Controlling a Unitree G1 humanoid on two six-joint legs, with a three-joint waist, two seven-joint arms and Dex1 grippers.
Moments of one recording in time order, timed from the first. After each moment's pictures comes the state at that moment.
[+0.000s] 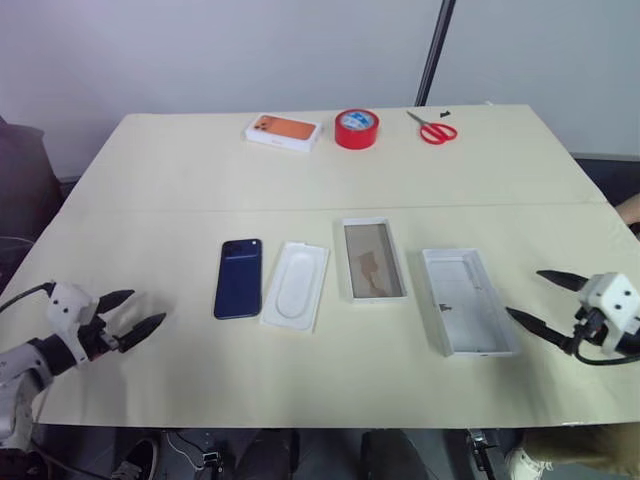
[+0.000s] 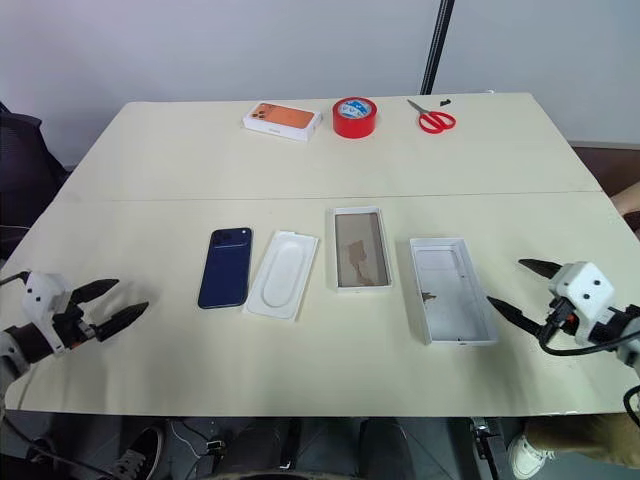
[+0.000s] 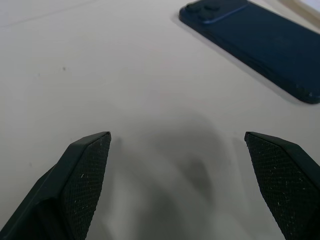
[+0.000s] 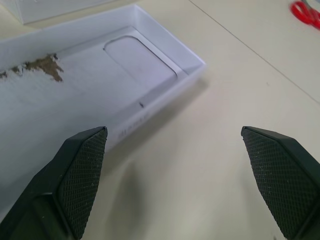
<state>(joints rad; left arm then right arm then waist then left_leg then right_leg) 0.07 0.76 0.42 0.27 -0.43 0.05 -1.02 0.11 -0.89 -0.44 0.21 0.34 -0.16 1.04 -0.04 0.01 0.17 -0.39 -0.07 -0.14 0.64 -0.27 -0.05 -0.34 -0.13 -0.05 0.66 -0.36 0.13</state>
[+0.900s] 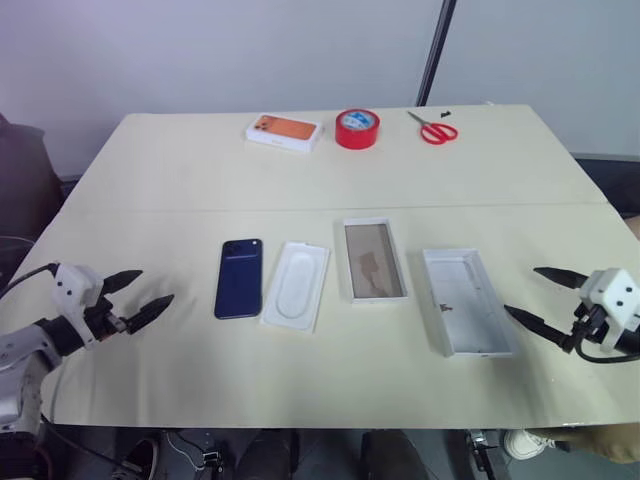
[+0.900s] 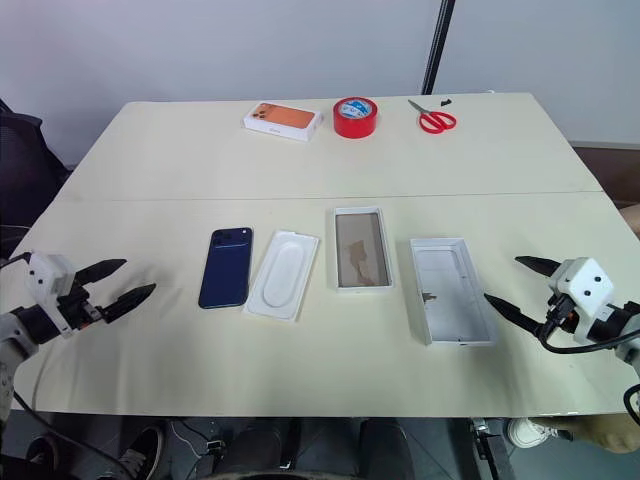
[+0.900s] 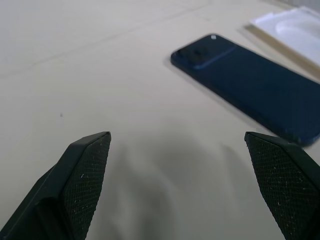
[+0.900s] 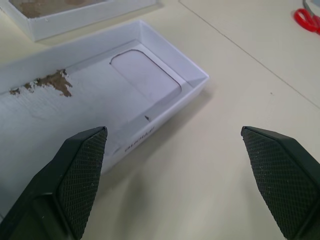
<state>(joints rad) -0.01 0.76 0.41 0.21 -0.46 0.09 -1.02 0.09 -0.88 -0.44 0.16 0.36 -0.11 1.06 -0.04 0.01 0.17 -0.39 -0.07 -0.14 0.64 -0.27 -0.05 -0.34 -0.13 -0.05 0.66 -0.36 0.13</state>
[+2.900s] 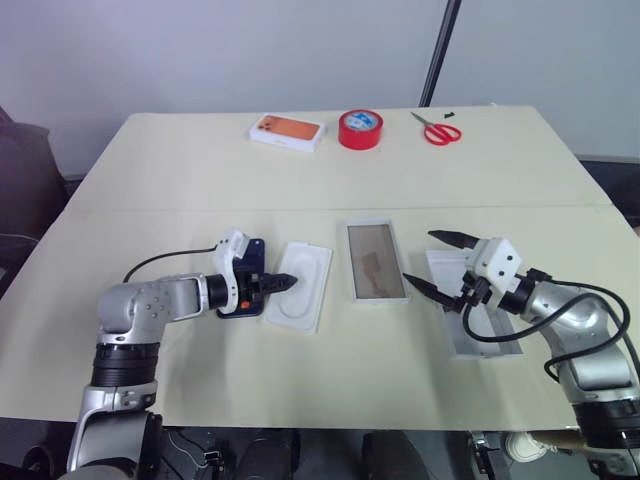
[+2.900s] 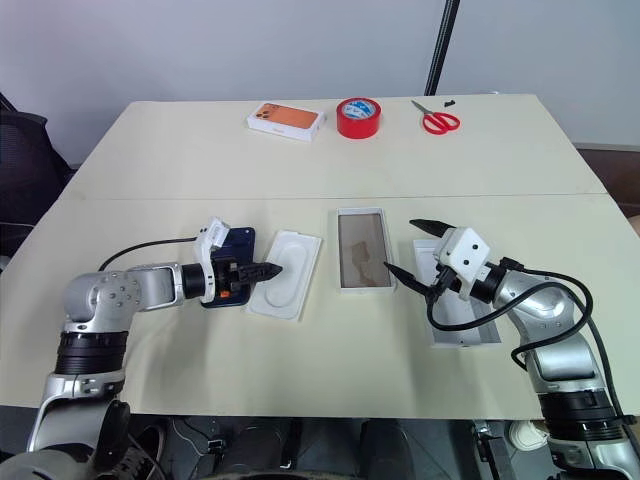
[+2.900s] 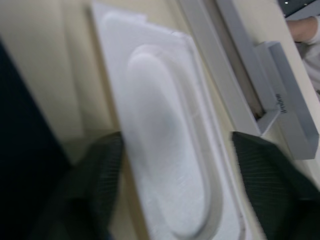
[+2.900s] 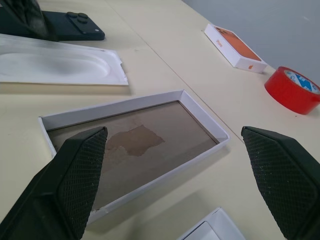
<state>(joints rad) -0.48 0.44 0.13 0.00 -0.75 1.28 -0.53 -0.16 -0.69 -0.10 -0.11 0.26 -0.03 0.86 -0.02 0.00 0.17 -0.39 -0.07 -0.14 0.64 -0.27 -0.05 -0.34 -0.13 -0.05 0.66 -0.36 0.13</state>
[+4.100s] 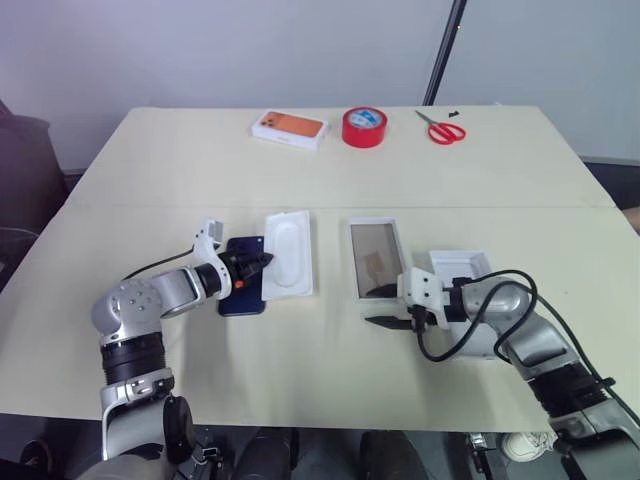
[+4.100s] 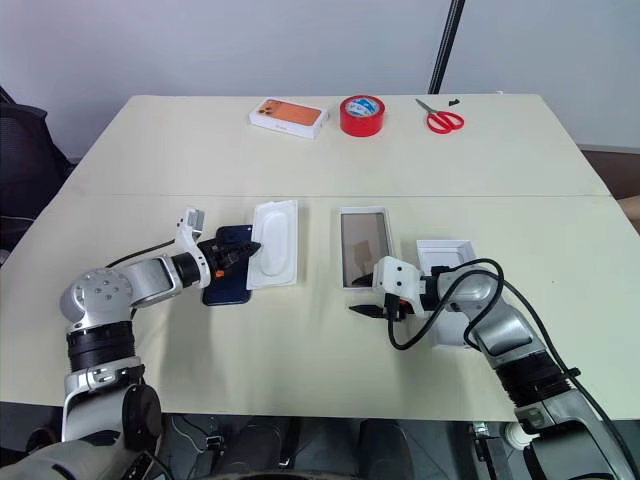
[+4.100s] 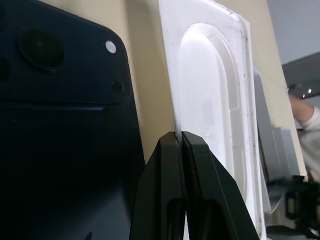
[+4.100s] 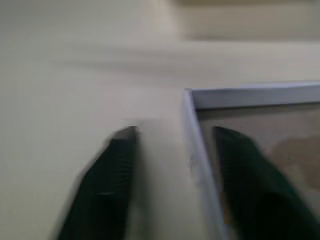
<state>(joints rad) -0.54 0.26 0.46 0.07 -0.81 1.32 -0.27 -0.36 -0.68 0.25 0.07 0.12 0.02 1.14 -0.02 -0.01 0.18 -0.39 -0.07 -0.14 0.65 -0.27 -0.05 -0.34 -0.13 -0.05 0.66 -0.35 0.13</state>
